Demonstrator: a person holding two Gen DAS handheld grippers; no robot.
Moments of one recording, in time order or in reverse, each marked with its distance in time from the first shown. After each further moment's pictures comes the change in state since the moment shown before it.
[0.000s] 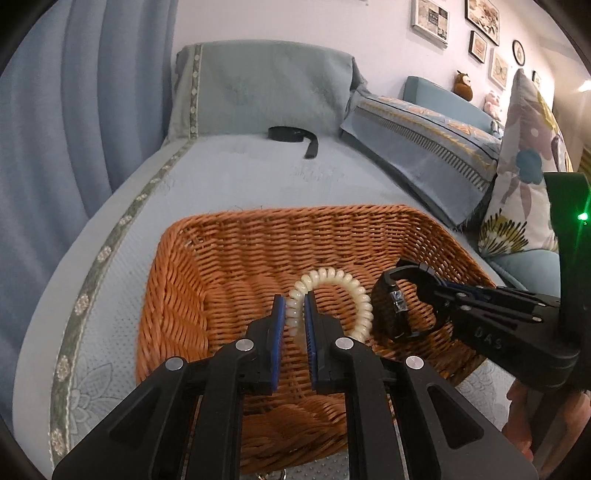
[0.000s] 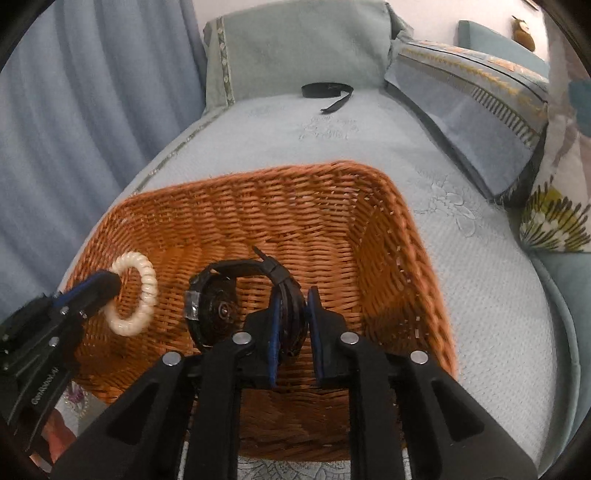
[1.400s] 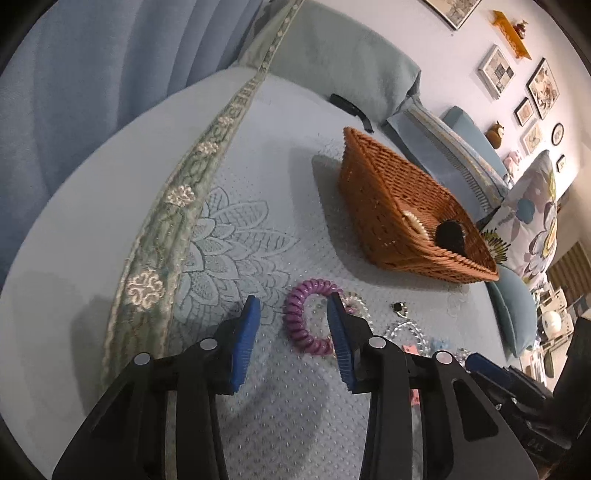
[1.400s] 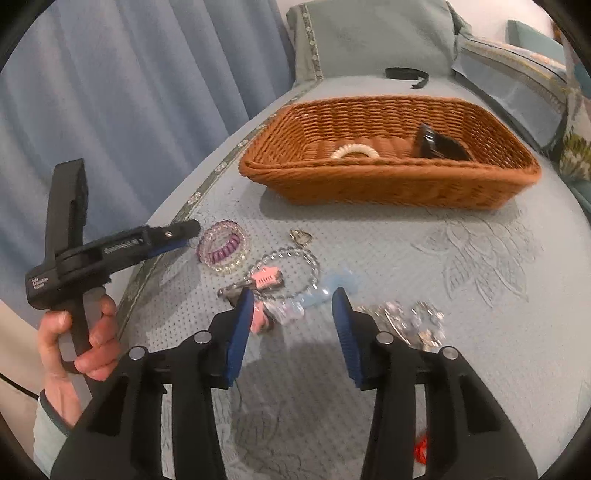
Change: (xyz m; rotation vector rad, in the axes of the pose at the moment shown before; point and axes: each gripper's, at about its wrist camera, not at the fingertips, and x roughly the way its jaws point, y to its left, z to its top) left arm -0.071 0.155 -0.105 -0.339 0.142 -0.118; right arm -0.078 0.122 -0.133 -0.099 0.051 0.230
